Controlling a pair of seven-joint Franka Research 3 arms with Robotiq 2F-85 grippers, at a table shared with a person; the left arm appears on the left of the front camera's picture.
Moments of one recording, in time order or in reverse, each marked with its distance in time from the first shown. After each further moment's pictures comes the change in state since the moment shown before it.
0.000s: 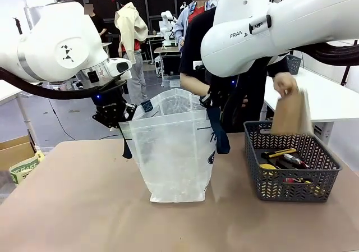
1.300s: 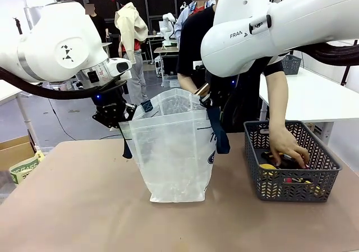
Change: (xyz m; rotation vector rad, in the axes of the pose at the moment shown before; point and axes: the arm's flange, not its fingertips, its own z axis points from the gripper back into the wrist) left arm 0.000 0.000 0.000 0.000 0.000 0.000; right arm 0.000 0.000 0.000 0.000 0.000 0.000
